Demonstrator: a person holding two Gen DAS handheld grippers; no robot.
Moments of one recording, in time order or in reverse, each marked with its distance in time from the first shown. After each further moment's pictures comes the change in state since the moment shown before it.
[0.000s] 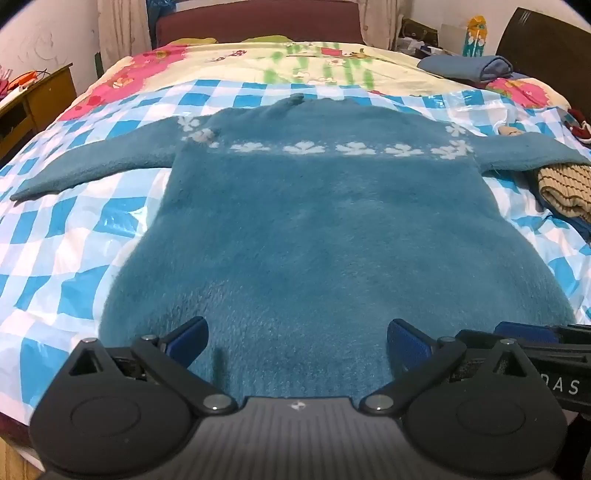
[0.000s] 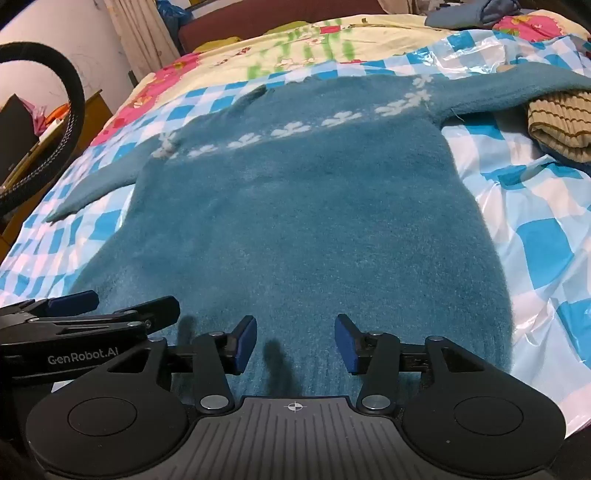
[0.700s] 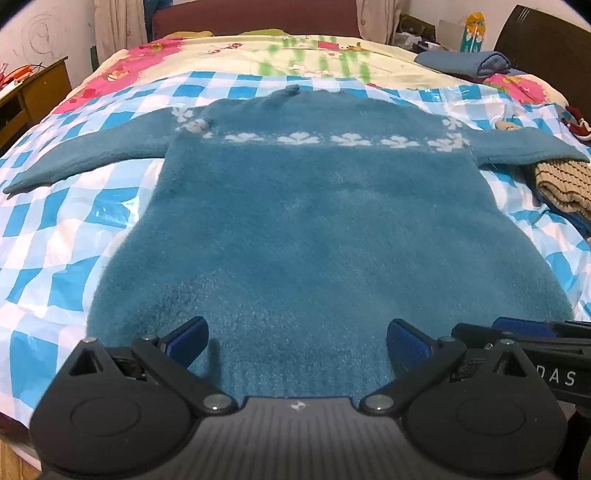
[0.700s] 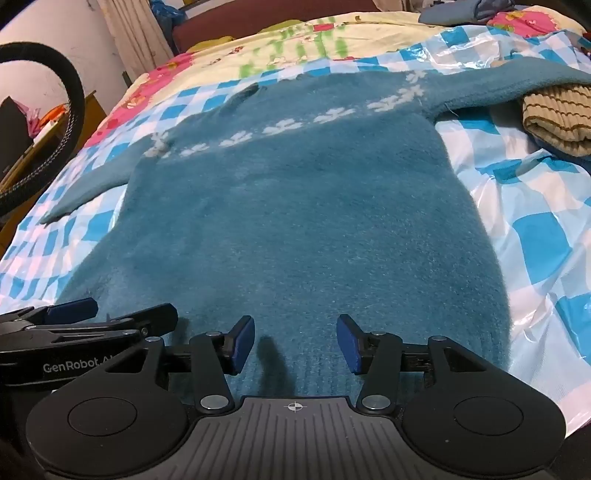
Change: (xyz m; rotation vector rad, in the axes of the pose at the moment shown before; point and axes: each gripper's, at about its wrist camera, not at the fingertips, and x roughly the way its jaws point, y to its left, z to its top) left arm 0.006 -0.002 -0.004 0.002 0.023 -0.007; right arm 0.004 -0.004 -0.002 0.018 0.004 -0.012
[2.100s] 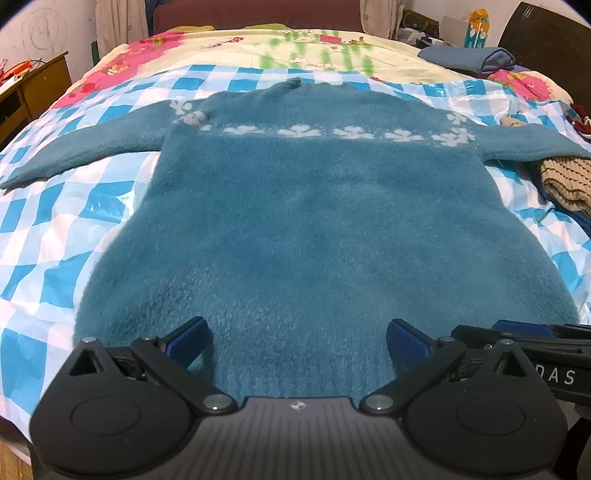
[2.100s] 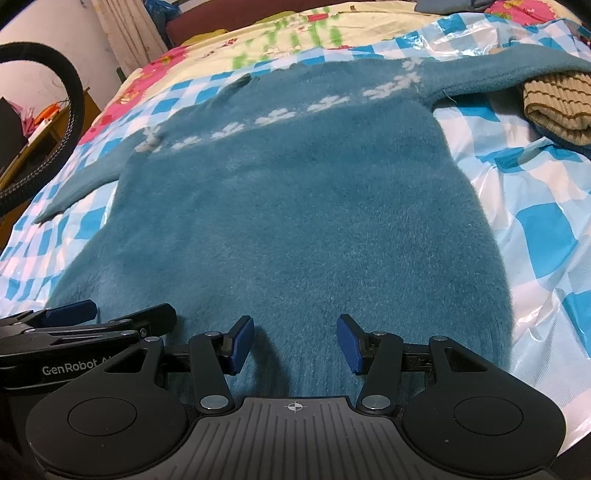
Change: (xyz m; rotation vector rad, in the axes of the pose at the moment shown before) left arm 0.011 -0.003 0.002 -0.006 0.018 0.006; right arm 0.011 -0.004 -0.001 0.020 0.028 -0.002
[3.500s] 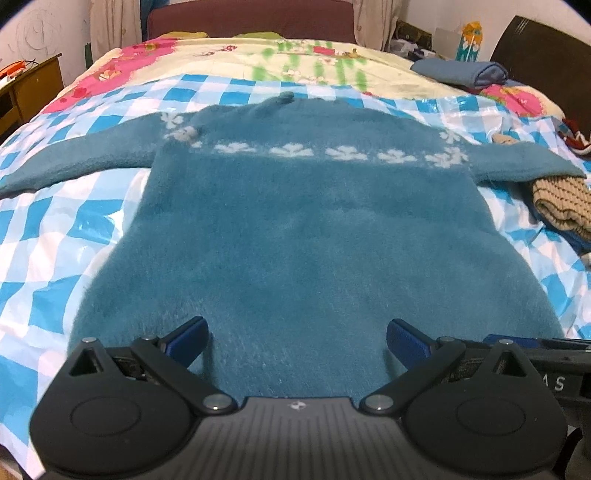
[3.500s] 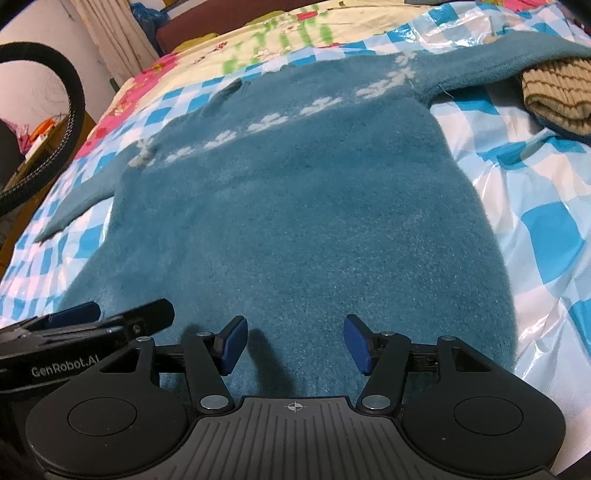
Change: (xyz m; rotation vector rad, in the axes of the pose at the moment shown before) left arm 0.001 0.009 0.017 -0.015 -0.039 -0.056; right arm 0.005 -0.004 0.014 0.043 0.010 0.014
